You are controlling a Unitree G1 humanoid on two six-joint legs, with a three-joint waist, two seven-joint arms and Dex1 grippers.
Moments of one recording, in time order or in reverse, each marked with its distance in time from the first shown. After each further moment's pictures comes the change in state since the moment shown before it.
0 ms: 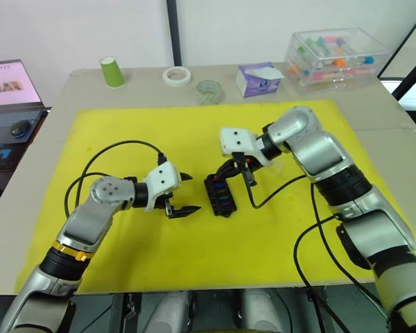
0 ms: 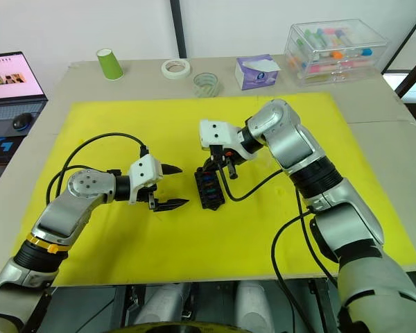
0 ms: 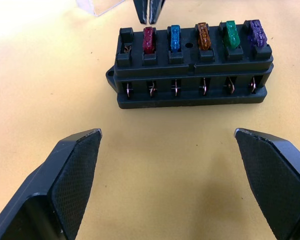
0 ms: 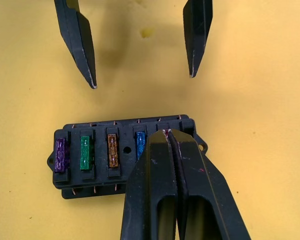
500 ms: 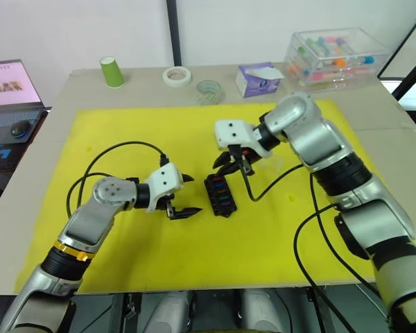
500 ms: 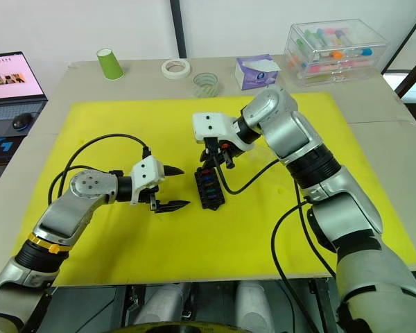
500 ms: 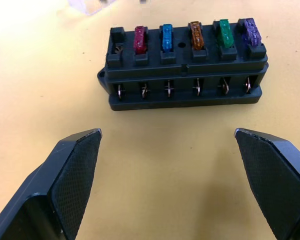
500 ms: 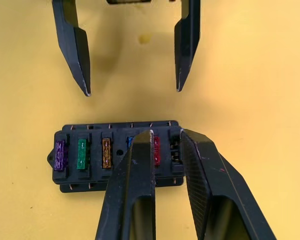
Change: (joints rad) left arm -0.002 0.001 -0.009 0.000 0.000 0.000 0.002; right arm -0.092 -0.001 0.009 -0.006 -0.011 0.029 0.054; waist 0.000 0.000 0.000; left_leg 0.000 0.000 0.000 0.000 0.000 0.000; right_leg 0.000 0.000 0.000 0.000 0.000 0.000
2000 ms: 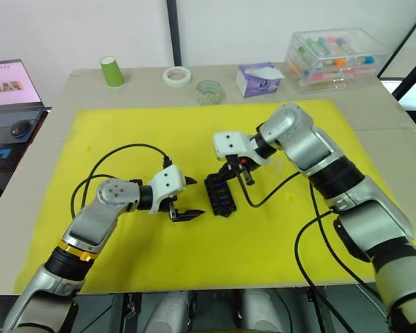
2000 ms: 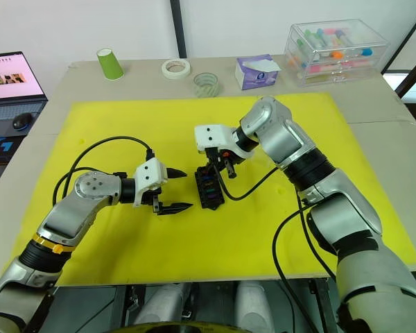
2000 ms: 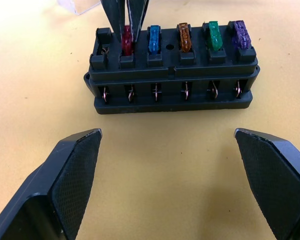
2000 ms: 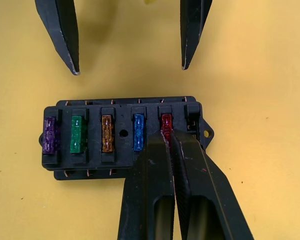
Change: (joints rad) left arm -0.003 -0.015 -0.030 0.012 -0.006 -0.003 -0.003; right arm 0.003 0.016 0.101 0.107 -0.047 -0.055 -0.021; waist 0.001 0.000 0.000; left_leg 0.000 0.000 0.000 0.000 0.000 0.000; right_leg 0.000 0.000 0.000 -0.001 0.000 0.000
